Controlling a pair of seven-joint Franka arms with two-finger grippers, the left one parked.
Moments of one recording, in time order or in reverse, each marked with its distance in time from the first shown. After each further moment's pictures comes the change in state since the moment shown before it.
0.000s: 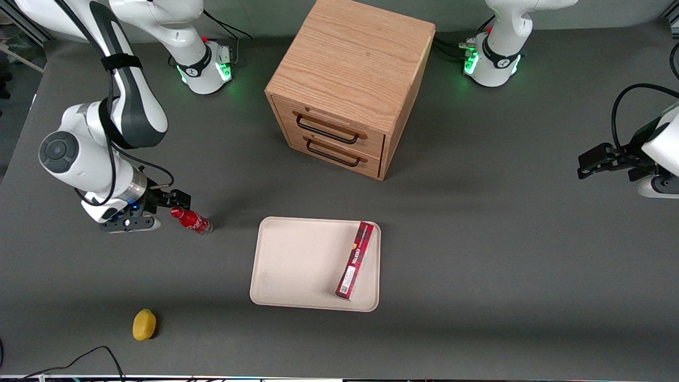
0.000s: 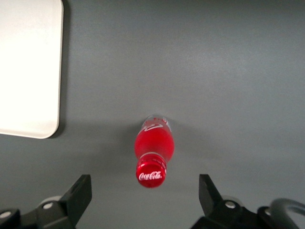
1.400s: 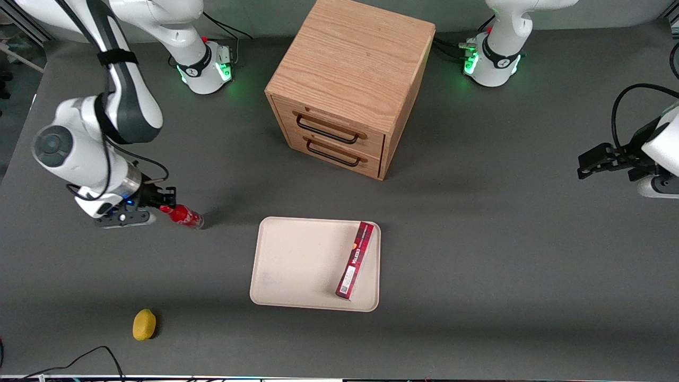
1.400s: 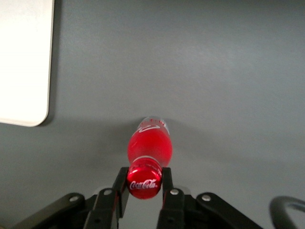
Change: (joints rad) arm -0.027 -0.060 -0.005 0.039 -0.016 -0.144 -0.048
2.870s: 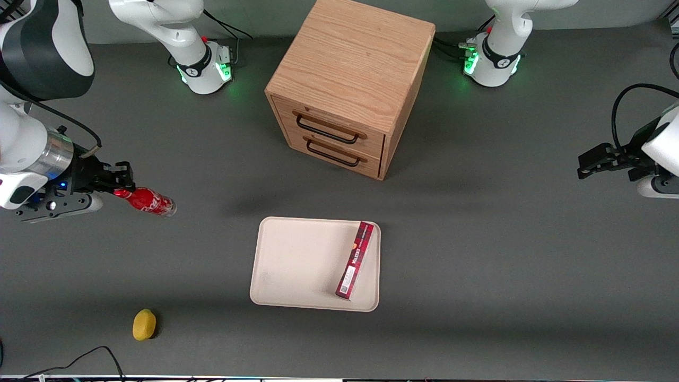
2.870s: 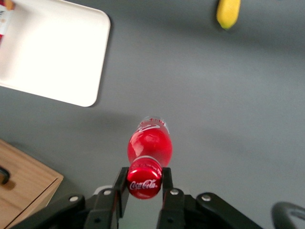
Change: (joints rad) arm 0.071 0.125 0.011 0.643 0.000 -0.562 -0.050
